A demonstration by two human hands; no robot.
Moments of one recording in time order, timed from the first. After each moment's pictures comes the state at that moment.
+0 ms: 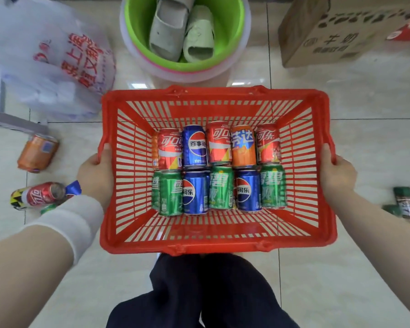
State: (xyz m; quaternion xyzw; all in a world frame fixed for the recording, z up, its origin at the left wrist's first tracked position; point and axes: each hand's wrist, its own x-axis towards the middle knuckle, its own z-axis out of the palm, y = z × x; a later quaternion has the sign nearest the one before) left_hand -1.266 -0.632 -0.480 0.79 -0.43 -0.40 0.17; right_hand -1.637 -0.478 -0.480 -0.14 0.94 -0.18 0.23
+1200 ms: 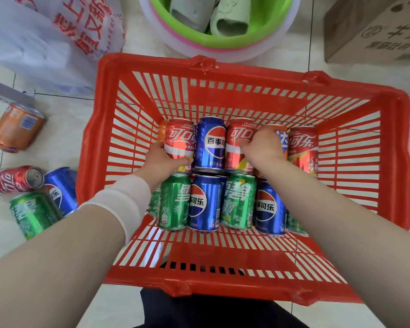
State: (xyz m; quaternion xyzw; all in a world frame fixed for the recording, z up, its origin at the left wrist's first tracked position) left_hand -1.325 -0.641 -0.593 0.68 -0.42 -0.61 0.04; right_hand -1.521 -0.617 -0.568 -0.35 0.86 -0.01 0.36
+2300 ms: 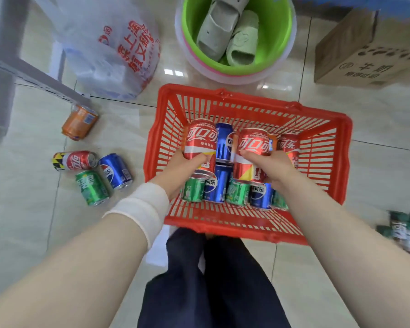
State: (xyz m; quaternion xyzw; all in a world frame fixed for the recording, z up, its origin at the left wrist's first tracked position) left_hand -1.311 -0.607 -0.428 0.62 -0.31 -0.72 0.09; right_hand -1.500 -0.572 -0.419 -0.10 0.77 -0.24 0.58
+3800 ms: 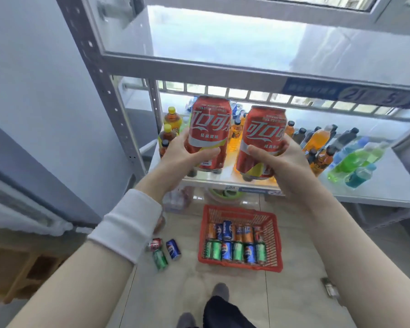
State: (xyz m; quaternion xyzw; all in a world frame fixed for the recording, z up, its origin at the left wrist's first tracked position) left_hand -1.126 -0.564 0.284 0.38 -0.61 -0.60 0.34; right_hand -1.316 -0.488 0.307 -0.41 0.62 -0.52 0.42
